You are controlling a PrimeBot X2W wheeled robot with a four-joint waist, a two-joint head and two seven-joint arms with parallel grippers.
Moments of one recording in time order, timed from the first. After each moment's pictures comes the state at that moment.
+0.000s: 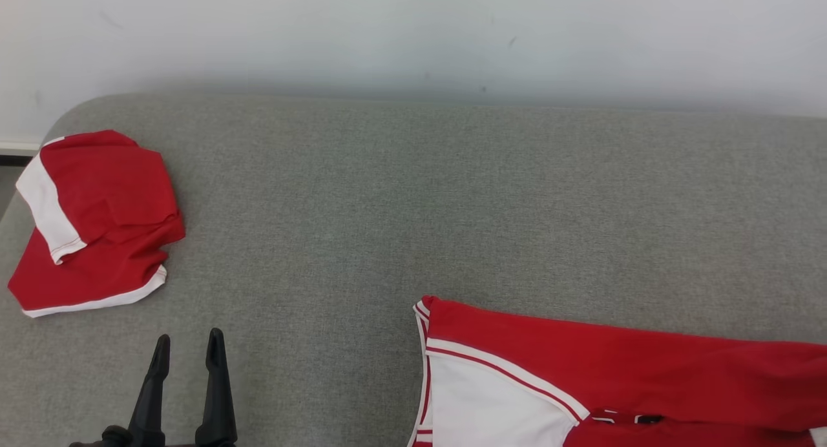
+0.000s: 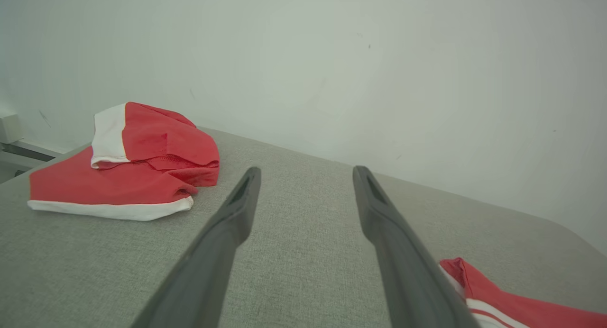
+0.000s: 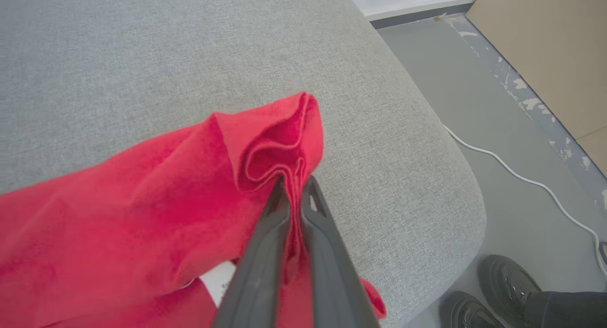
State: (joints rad) left arm 0.07 0.07 0.00 -0.04 -0.37 -0.13 -0.26; right arm 0.02 -0.05 -0.66 -0.12 0.02 0.13 0.65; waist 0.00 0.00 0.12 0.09
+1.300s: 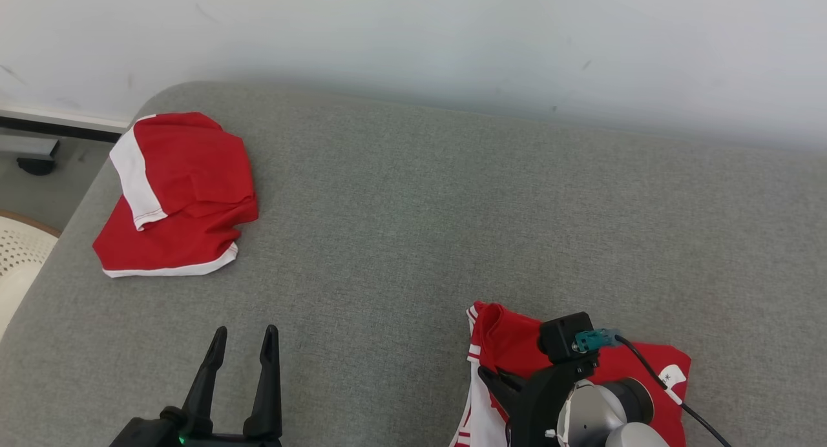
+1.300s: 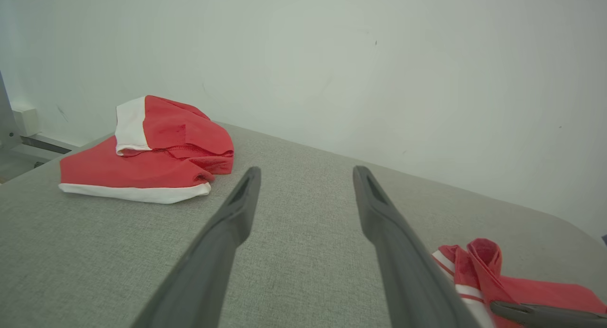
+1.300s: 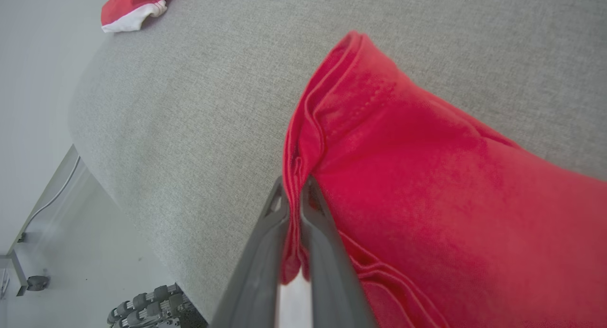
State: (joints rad) left arm 0.01 0.09 -0.12 0.05 -0.38 -0.13 -0.26; right arm -0.18 -0.05 0.32 0.21 0.38 0.13 0.54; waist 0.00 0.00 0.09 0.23
